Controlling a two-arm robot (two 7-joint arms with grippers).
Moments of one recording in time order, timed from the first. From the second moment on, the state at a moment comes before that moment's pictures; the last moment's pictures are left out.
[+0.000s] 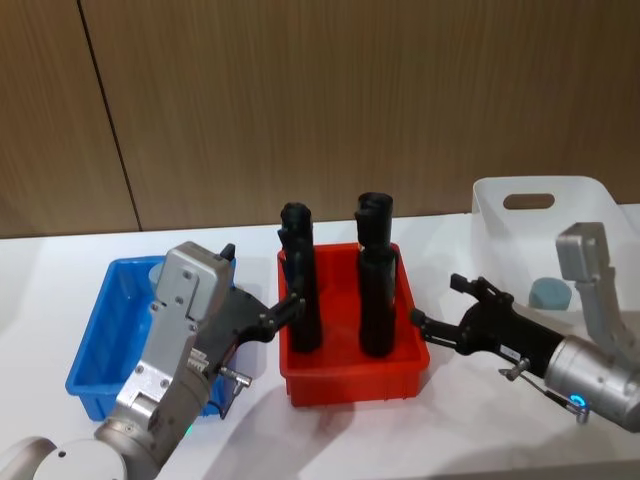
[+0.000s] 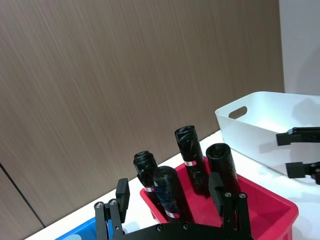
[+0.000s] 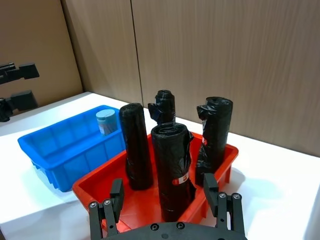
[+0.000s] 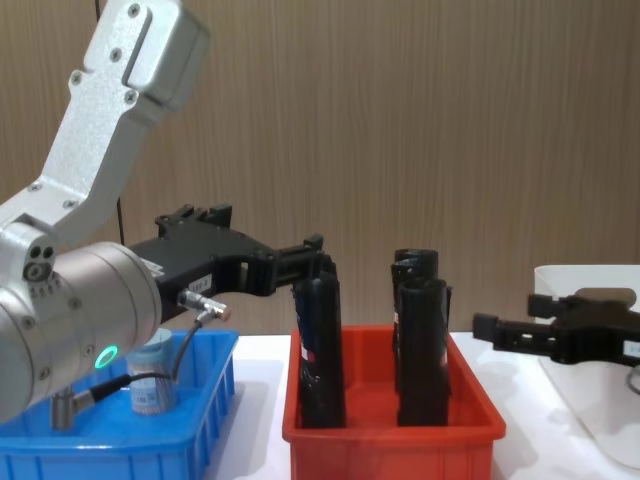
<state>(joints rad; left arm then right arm) -0.24 0.38 0.45 -1.63 -0.20 0.01 -0.01 0.35 0.30 -0.22 -1.23 0.33 0.00 0.64</state>
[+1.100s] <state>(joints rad) -0.24 0.38 0.45 -1.63 -0.20 0.01 -0.01 0.56 0.21 -0.28 -0.95 0.31 0.00 0.73</state>
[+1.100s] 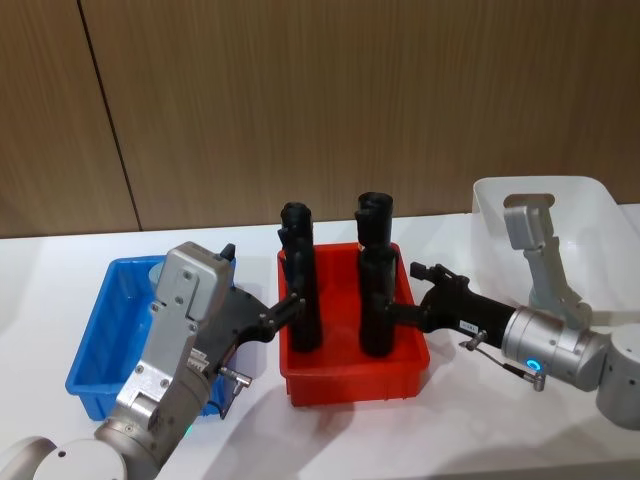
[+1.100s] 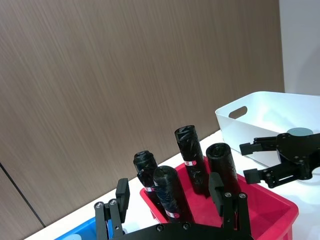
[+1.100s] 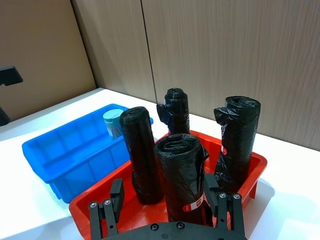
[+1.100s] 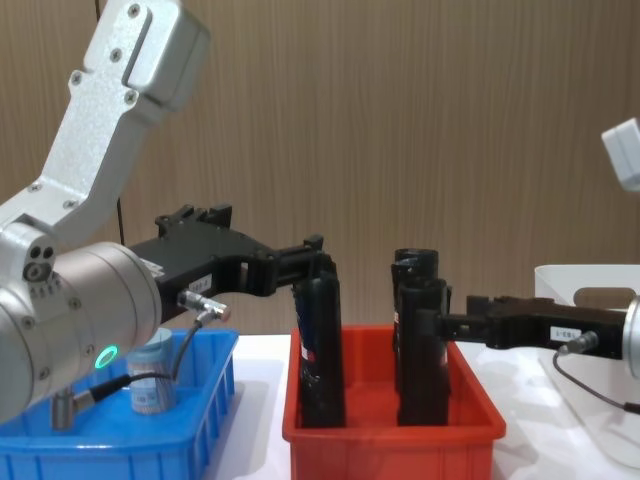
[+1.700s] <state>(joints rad) -0.24 0.38 0.45 -1.63 -0.20 0.01 -0.01 0.63 0.18 -0.29 -0.82 0.29 -0.05 0.73</state>
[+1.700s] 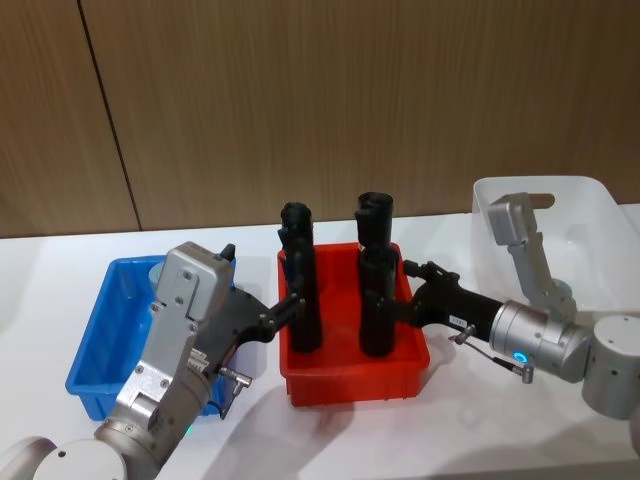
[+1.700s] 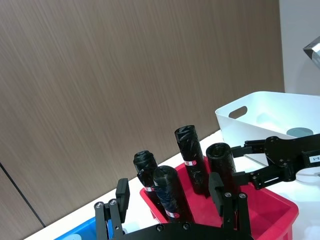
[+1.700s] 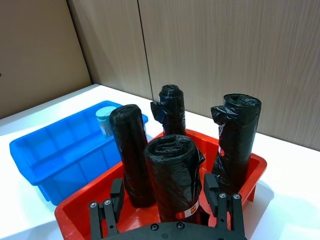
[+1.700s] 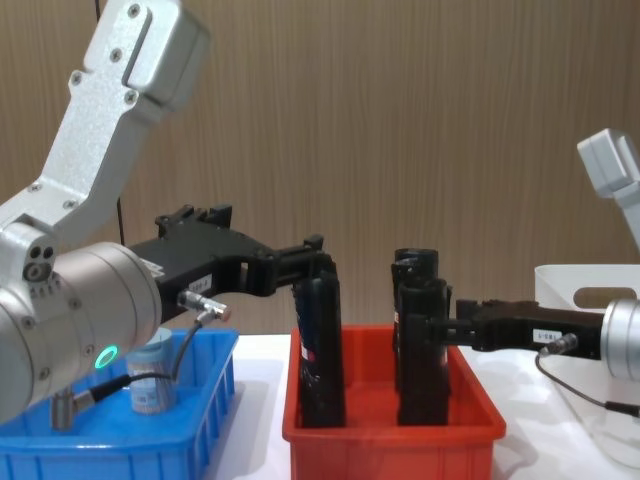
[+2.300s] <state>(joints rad) -0.24 0.38 0.45 -1.63 -0.20 0.01 -0.01 0.70 0.15 -0.30 -0.70 0.28 -0.10 0.73</state>
